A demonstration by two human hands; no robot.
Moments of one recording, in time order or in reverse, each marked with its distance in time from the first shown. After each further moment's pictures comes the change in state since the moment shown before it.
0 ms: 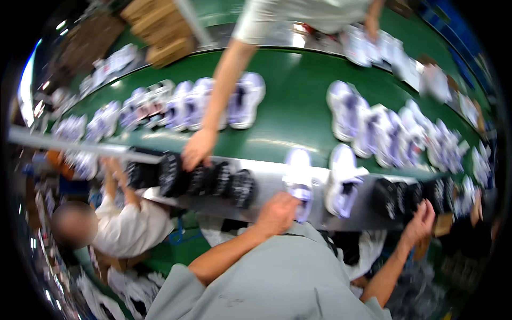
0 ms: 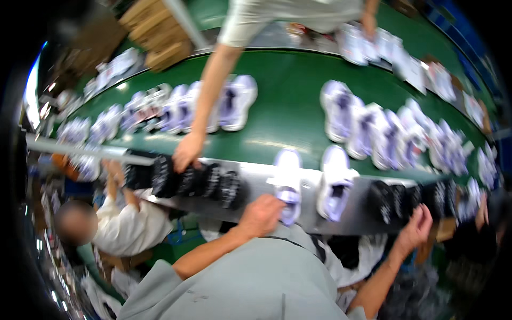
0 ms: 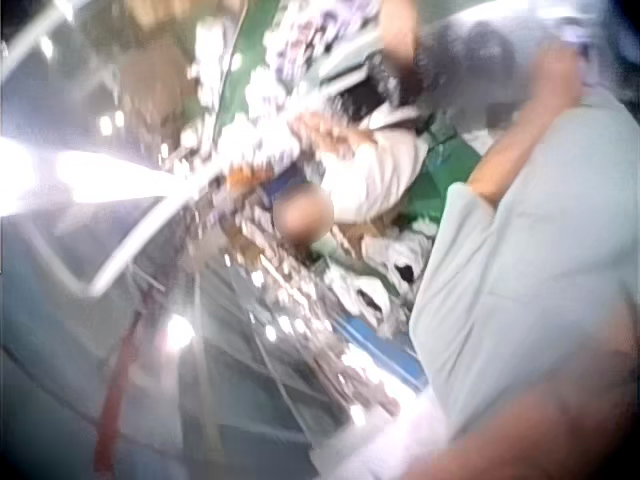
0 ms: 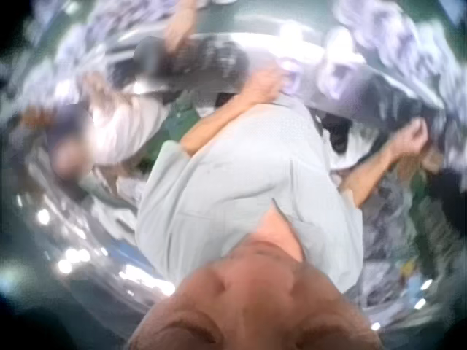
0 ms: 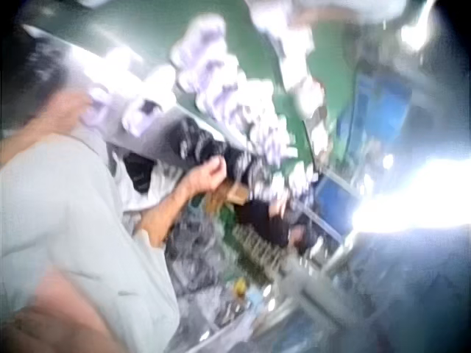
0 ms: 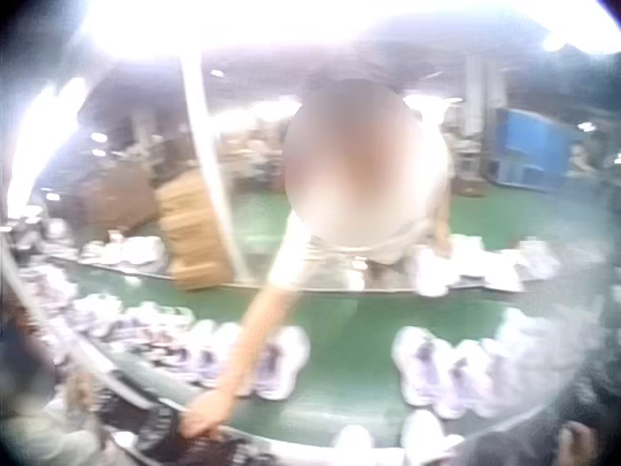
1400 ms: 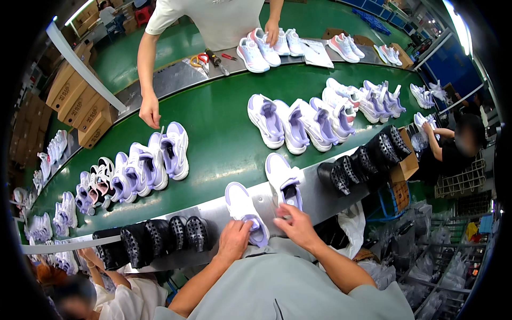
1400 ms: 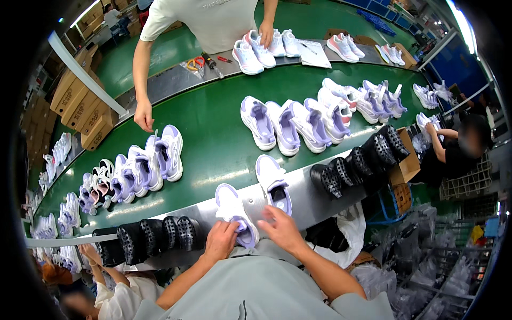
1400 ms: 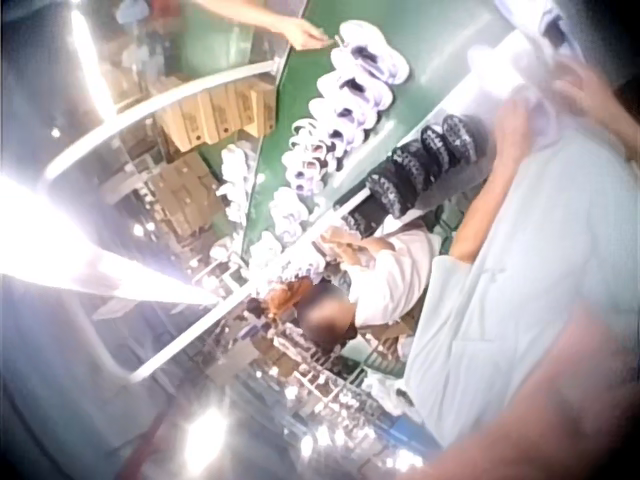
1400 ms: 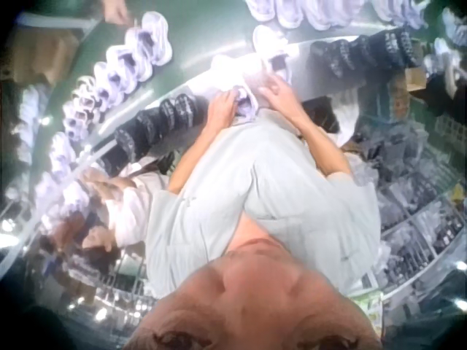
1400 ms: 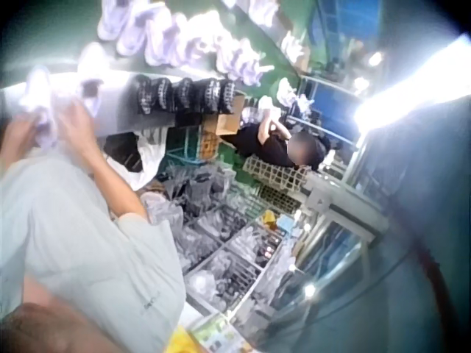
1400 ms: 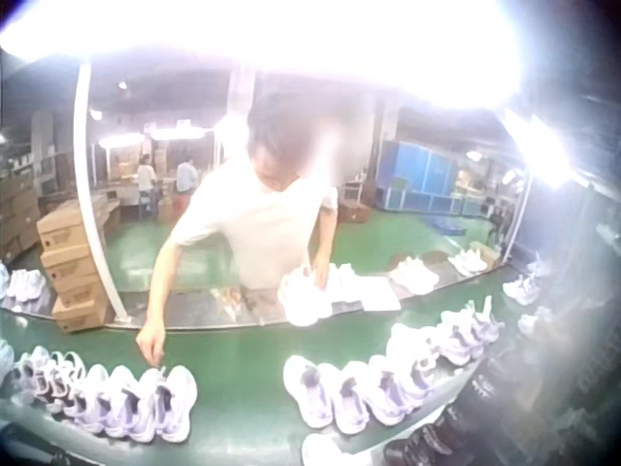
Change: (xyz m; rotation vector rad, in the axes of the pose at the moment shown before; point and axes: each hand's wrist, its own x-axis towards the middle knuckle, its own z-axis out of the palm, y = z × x) left_hand -0.010 -0.040 -0.037 0.136 -0.302 0.142; right_hand -0.211 -0.116 0.108 0.180 -0.890 0.172
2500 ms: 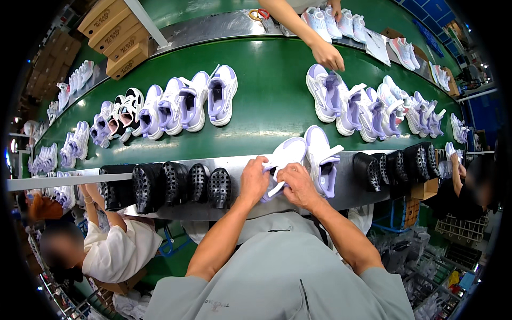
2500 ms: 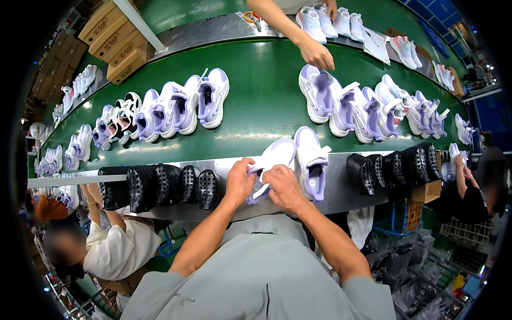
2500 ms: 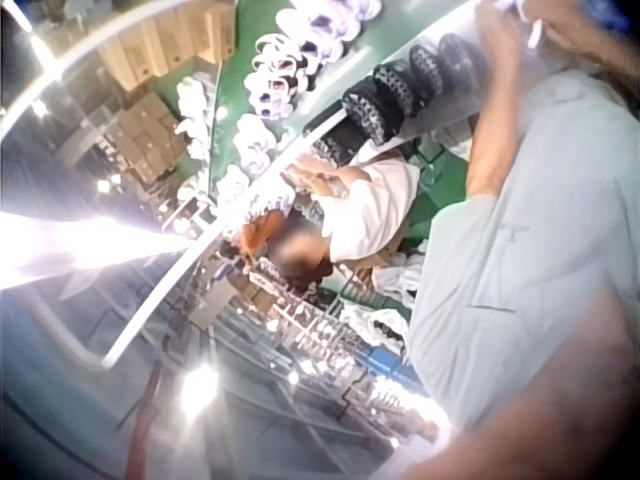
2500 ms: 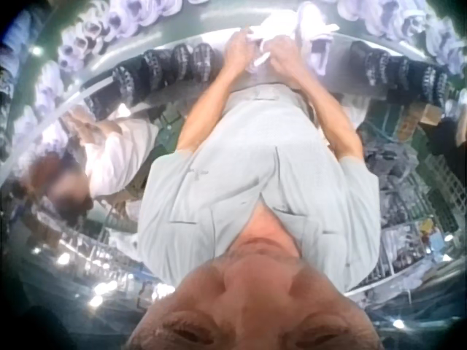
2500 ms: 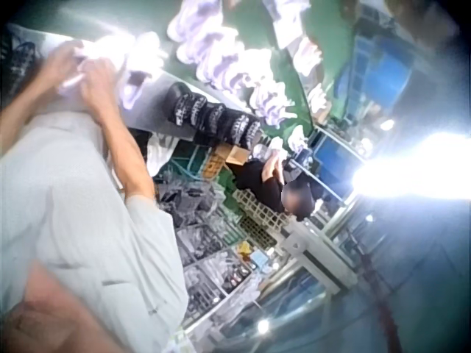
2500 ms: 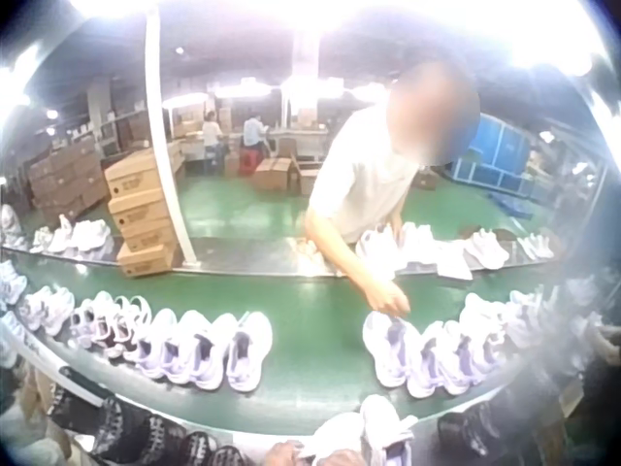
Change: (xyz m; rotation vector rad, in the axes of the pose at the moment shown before) left_hand 0.030 -0.058 0.029 -0.301 0.305 -0.536; right_hand 0.073 0.008 0.066 -0.501 -0.404 -0.622
